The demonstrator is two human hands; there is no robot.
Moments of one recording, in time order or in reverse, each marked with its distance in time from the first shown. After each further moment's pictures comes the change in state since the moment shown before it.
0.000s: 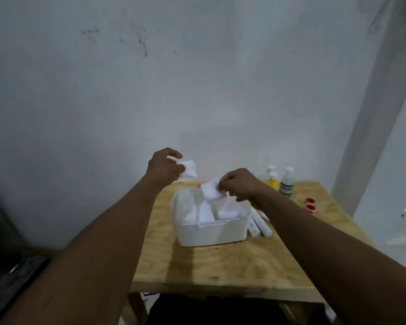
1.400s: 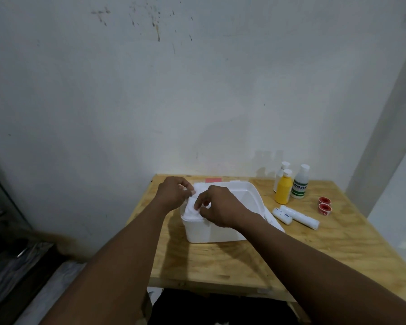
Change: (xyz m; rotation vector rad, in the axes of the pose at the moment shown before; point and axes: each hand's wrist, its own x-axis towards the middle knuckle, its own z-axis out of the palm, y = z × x) left_hand -0.018 -0.071 0.019 0.263 -0.093 -0.083; right_hand 0.003 0.013 0.087 -0.515 -0.061 -0.411
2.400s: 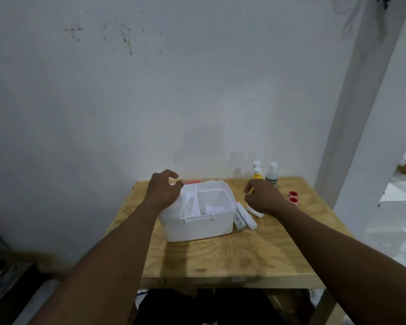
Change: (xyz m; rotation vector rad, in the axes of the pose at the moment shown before) left_hand -0.014 0.037 0.018 0.111 0.125 0.069; right_hand -0.055 0.125 -0.078 -0.085 0.188 0.405
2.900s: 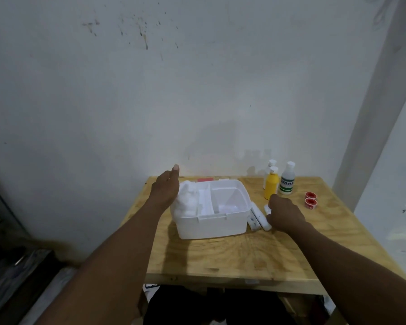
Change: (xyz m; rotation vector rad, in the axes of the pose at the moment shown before) left_hand 0.000 -0.021 -0.013 -0.262 -0.021 -0.201; right_hand 0.001 0.038 0.046 -0.262 -0.042 0.129
